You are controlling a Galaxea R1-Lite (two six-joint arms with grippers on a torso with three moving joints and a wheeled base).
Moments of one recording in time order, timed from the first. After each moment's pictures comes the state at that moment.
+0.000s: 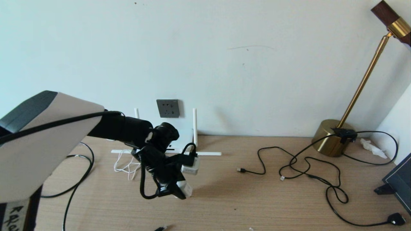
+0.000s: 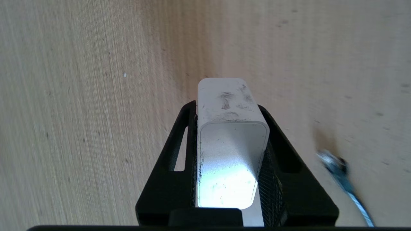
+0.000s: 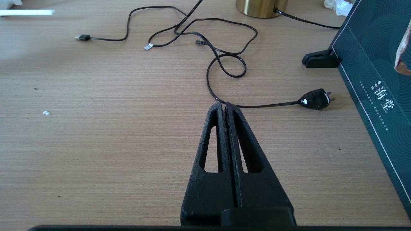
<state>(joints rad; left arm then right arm) -0.41 2.19 -1.50 0.63 -0.43 1.23 0.00 0.00 -0.10 0.24 -0.02 0.03</state>
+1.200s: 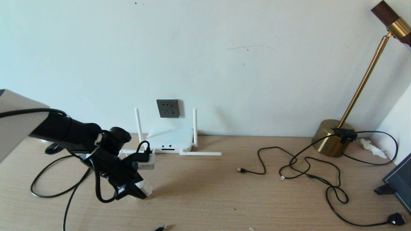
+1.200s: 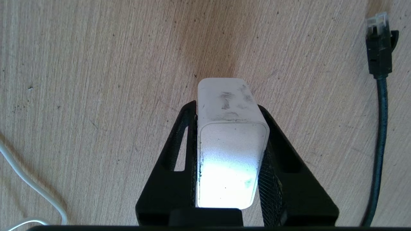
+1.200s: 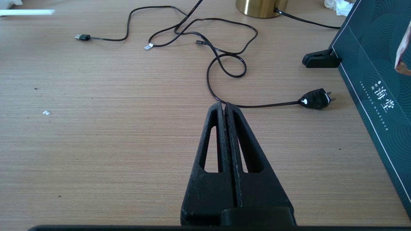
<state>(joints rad) -0.07 2.11 -1.28 0.56 -0.41 1.24 0.00 0.00 -0.10 0.24 -0.03 0.03</state>
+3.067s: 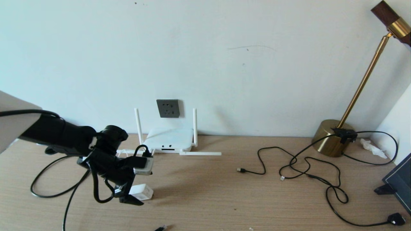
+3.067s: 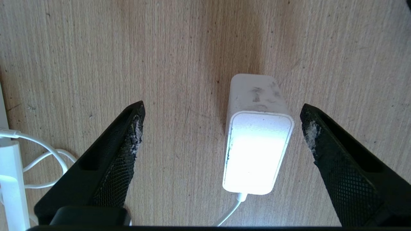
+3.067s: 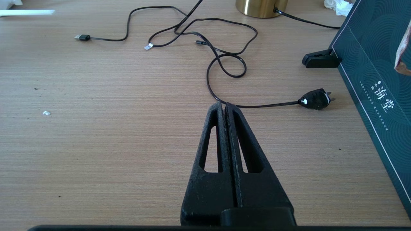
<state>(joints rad) -0.06 2.07 -1.20 0.41 -0.42 1.49 0.00 0.00 -0.10 0.24 -0.03 0.03</state>
